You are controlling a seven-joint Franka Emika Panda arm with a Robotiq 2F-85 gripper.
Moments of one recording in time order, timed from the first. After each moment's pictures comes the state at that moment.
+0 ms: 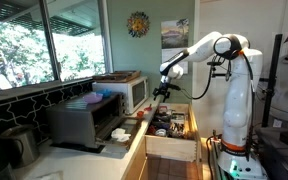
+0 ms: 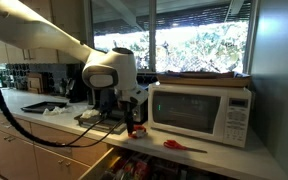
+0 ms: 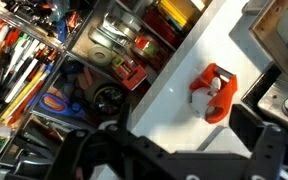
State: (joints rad) arm -0.25 -0.12 -0.34 -2.26 0.40 2.28 -0.03
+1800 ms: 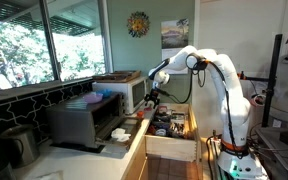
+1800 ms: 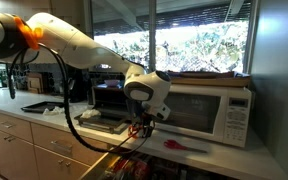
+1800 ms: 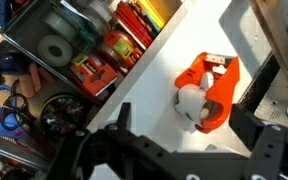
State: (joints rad) arm -0.39 0.35 -0.24 -1.80 0.65 1.97 -0.26
